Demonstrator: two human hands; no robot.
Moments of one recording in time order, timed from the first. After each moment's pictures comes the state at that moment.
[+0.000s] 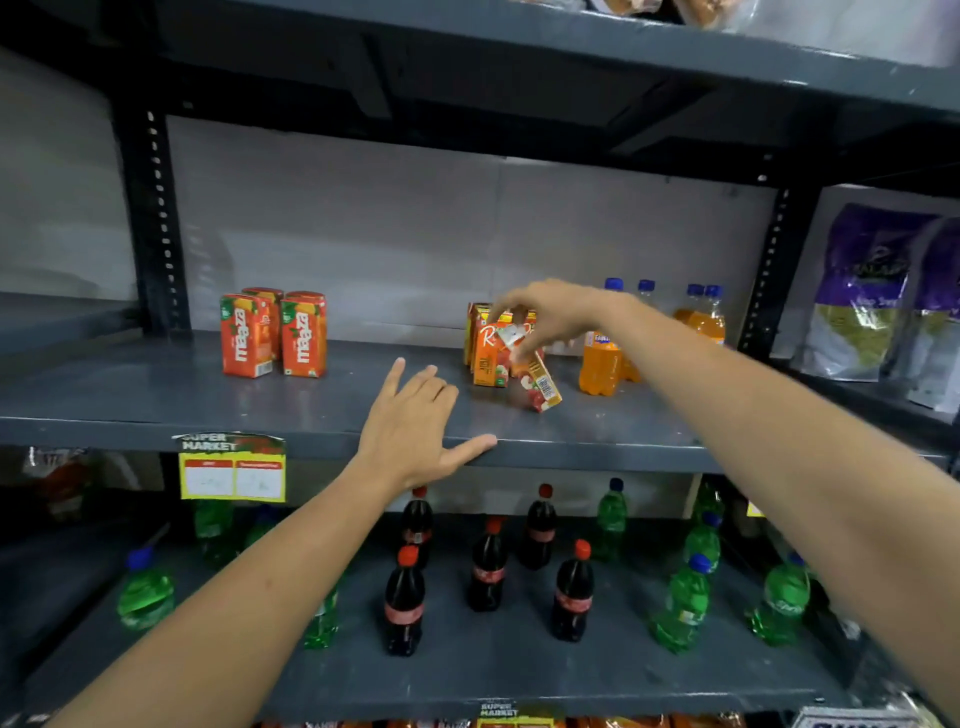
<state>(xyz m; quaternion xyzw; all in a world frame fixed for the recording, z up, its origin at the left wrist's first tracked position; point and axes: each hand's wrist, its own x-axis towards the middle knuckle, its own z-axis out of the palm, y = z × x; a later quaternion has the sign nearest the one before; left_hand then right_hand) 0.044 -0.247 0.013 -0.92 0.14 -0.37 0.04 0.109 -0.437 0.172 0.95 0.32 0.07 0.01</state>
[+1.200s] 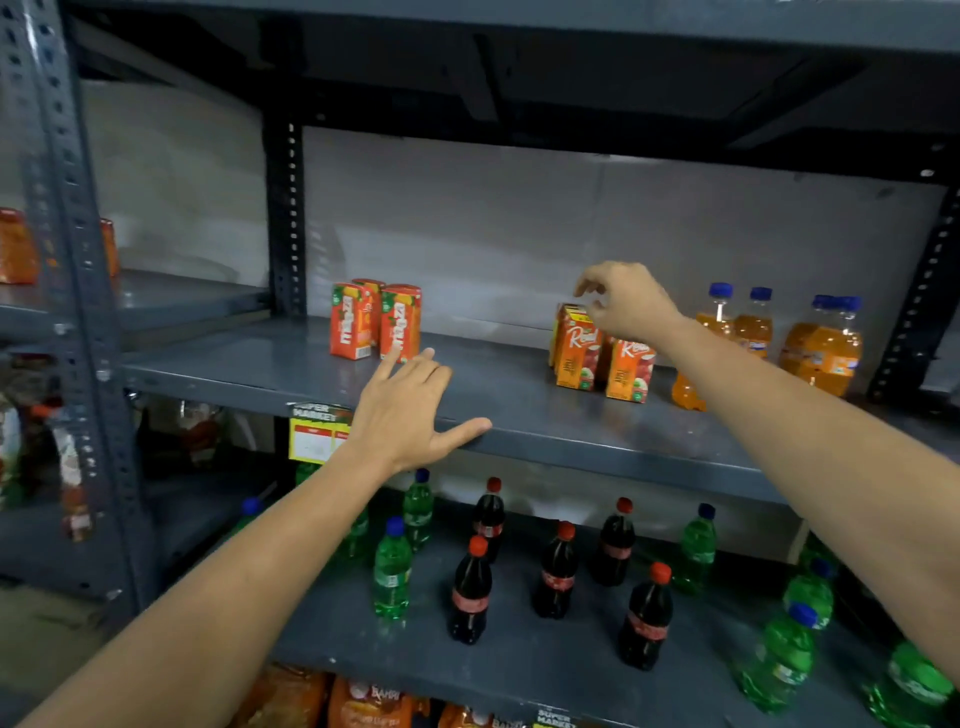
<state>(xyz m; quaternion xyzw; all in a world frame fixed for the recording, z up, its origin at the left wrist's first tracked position) 0.010 -0.175 0.015 -0.91 0.05 -0.40 0.05 0.145 -0.415 0.151 0.89 0.31 0.32 -0.10</state>
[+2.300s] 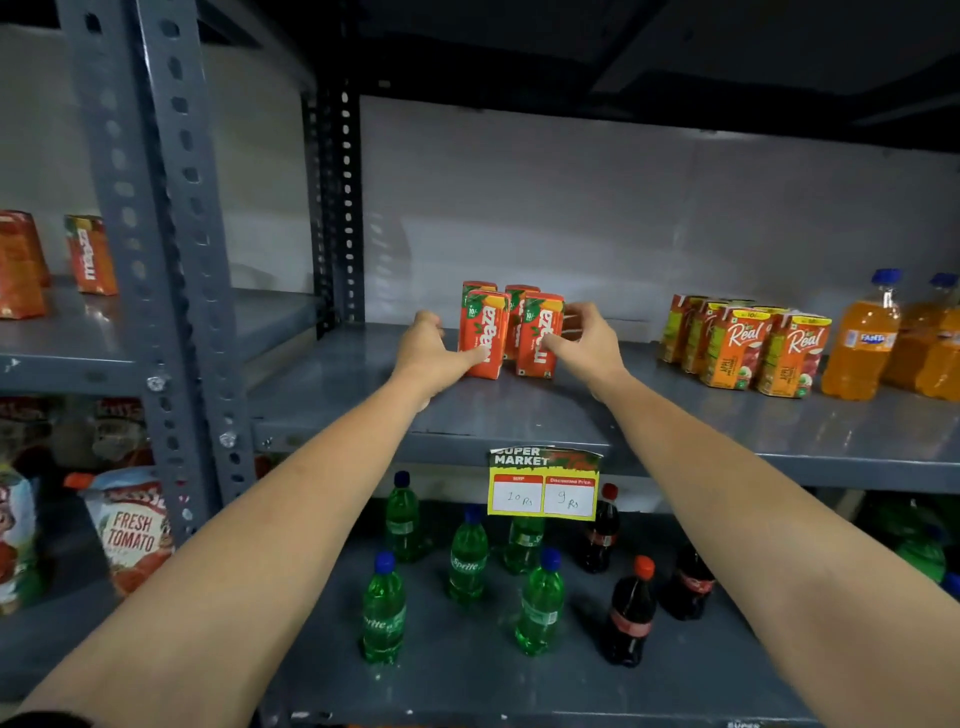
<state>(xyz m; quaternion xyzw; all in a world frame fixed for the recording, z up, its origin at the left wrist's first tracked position) 0.105 0.035 0.051 -0.82 -0.02 -0.23 -0.52 0.140 -0.154 0.065 0.83 0.10 0.22 -0.50</state>
